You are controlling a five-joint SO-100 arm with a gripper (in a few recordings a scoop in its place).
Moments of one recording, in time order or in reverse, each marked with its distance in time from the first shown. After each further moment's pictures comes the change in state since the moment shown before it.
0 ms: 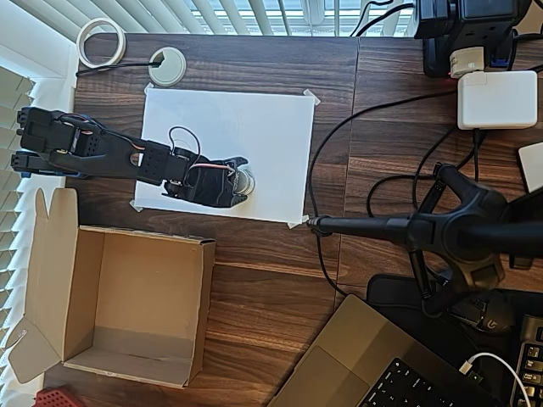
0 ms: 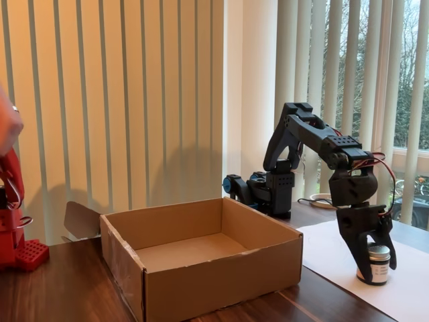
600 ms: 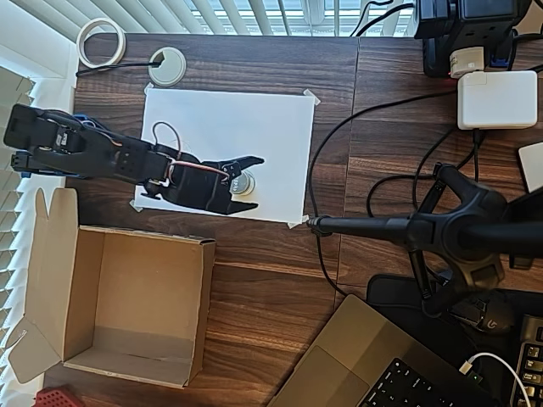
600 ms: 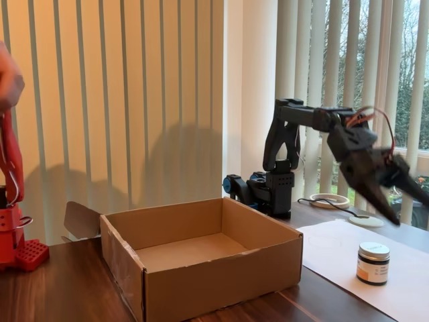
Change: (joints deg) arm 1.0 19.1 -1.1 -11.9 22.4
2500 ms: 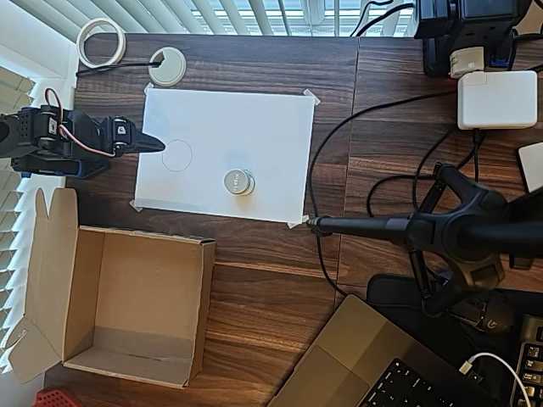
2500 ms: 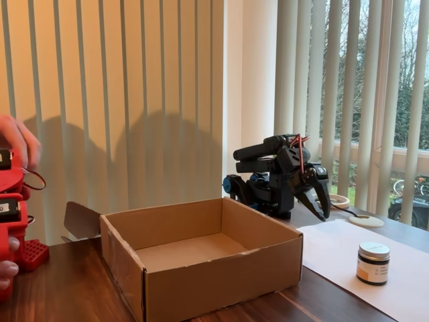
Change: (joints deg) arm -14.0 107.1 88.0 32.1 70.8
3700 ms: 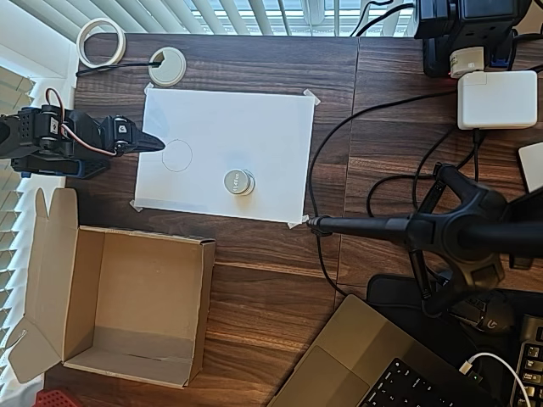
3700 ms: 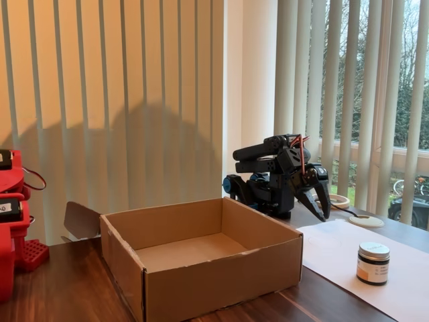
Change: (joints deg) arm -0.3 0.0 0.0 0.2 -1.1
